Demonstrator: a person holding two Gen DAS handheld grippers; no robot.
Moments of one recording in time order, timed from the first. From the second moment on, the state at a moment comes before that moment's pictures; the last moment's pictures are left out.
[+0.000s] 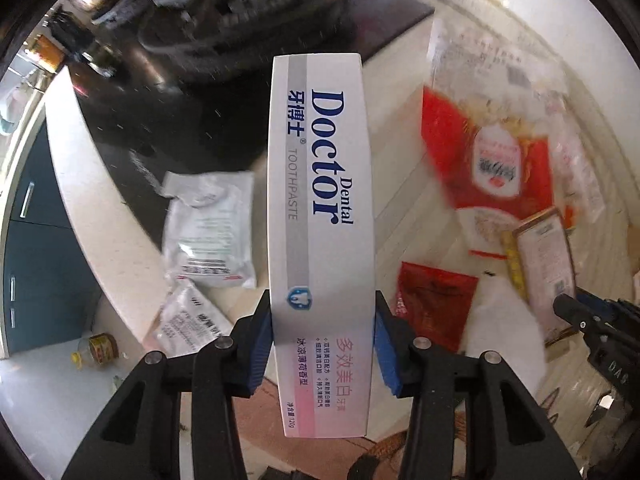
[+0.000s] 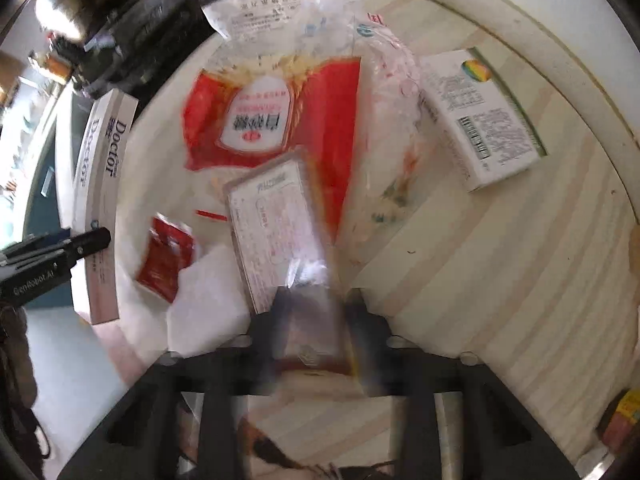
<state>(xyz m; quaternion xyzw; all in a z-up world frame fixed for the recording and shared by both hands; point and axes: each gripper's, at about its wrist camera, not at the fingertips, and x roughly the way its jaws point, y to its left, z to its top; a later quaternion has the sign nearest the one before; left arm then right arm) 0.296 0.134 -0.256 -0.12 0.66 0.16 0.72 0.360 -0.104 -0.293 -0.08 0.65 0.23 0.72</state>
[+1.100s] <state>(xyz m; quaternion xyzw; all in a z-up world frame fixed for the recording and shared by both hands) 0.215 0.181 -0.165 -0.13 0.56 0.22 0.79 0.333 -0.077 -0.189 0.04 0.58 0.23 0.78</state>
